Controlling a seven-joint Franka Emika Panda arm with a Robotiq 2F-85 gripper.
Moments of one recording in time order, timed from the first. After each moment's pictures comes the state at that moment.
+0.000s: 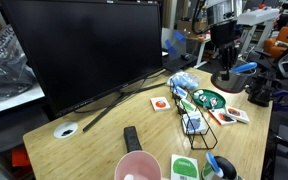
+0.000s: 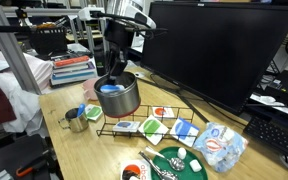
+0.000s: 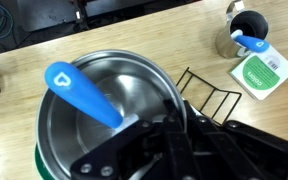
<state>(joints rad) 0.03 -0.04 0.04 -2.16 0.00 1.79 0.26</state>
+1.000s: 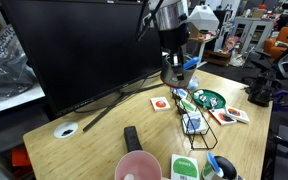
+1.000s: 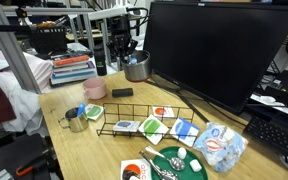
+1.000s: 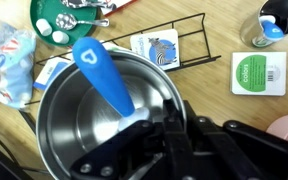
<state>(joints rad) 0.20 0.27 0.17 -1.78 -0.29 1.79 -0.10</state>
